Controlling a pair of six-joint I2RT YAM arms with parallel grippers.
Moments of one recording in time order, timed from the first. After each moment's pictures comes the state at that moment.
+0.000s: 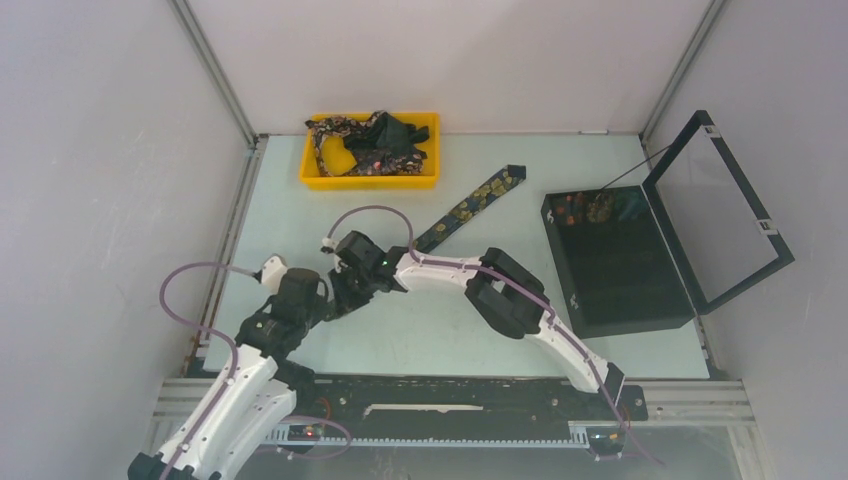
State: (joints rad) left arm -0.33 0.58 0.43 -0.71 -0.39 -0.94; right arm 1.10 2.44 1.90 -0.28 -0.38 0.58
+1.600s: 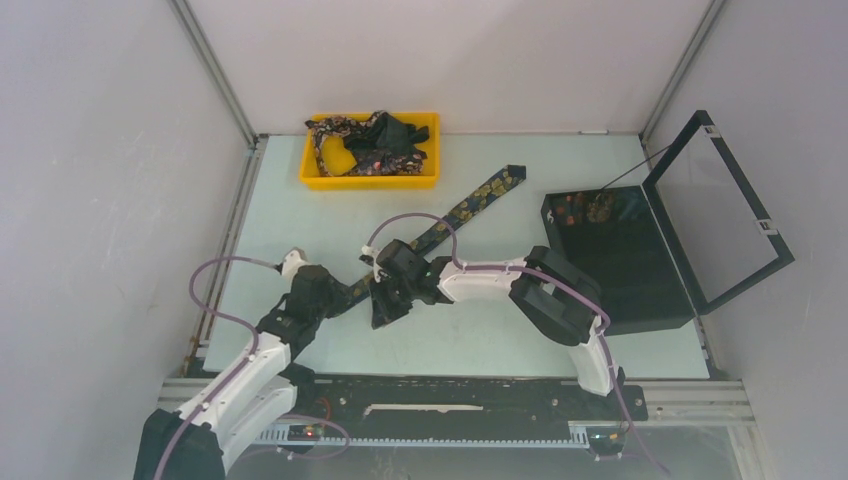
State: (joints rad) left arm -0.33 0.78 0.29 -0.25 -0.26 -0.91; right arm 1.06 2.06 1.32 -0.11 -0.39 0.58
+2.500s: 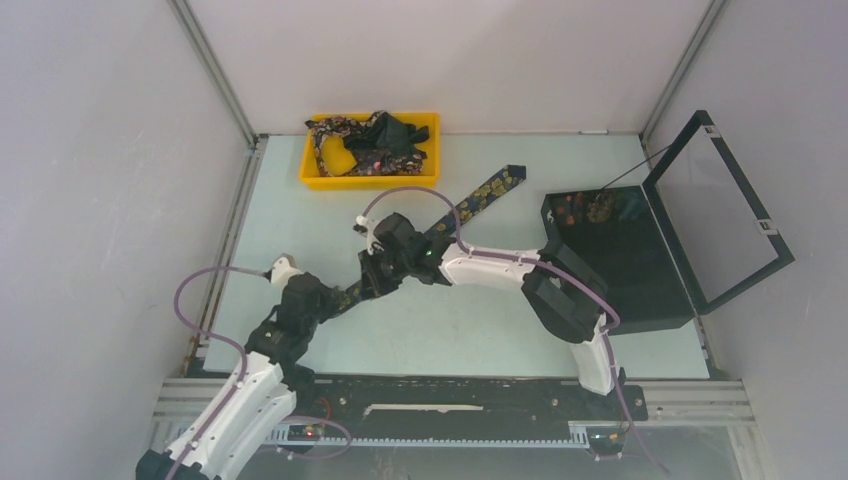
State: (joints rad) left arm -0.33 0.58 0.26 -0.35 -0.30 -0.90; right arm 1.02 2.04 1.43 -0.11 -0.40 0.57
